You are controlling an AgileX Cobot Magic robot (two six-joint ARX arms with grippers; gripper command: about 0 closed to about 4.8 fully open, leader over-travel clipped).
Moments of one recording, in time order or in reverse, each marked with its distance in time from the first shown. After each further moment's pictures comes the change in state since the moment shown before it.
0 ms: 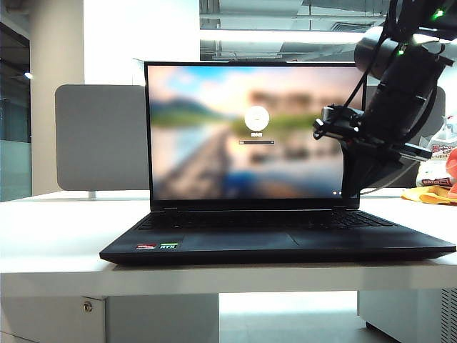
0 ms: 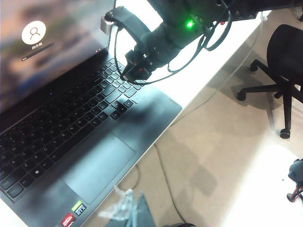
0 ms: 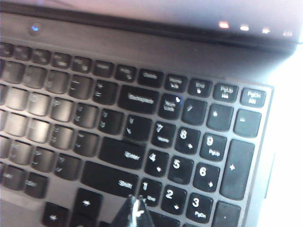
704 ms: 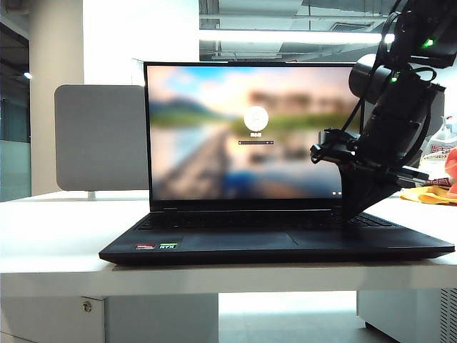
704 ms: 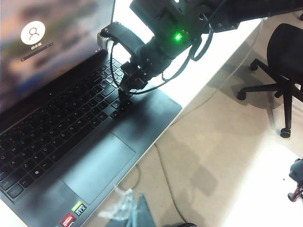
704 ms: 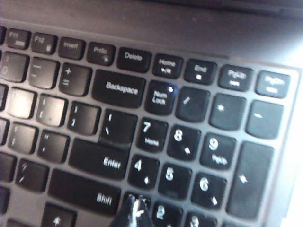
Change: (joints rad) left arm 0.000 0.003 0.000 -0.001 0.000 0.004; right arm 0.000 0.072 -0.001 0.029 0.001 -0.002
